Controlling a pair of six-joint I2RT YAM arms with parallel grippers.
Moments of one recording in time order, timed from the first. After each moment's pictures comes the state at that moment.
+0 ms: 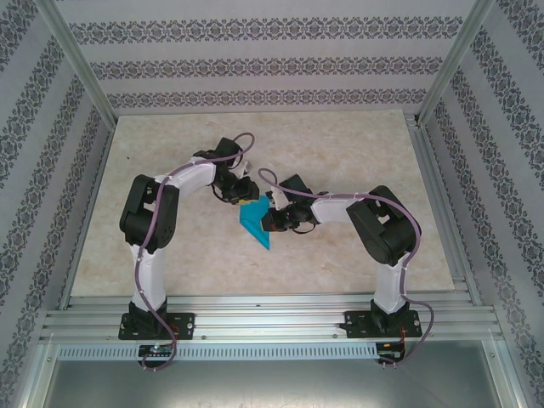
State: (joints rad) left arm -0.37 2.04 1.49 -0.70 0.52 -0.44; right arm 0.62 1.95 1.02 -0.09 -0.56 0.42
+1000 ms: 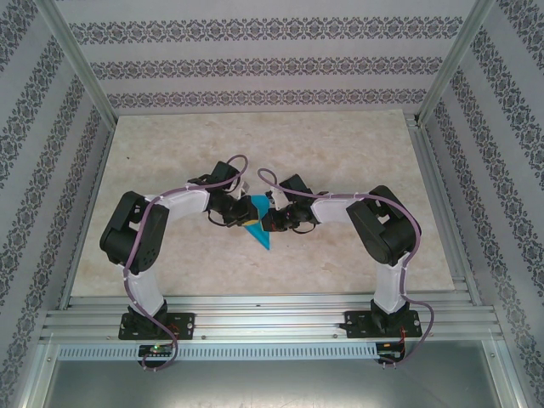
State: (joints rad) left arm -0.45 1.83 1.09 -0.41 0.61 -0.72; right arm 0.62 1.95 1.02 -0.10 -0.57 0.40
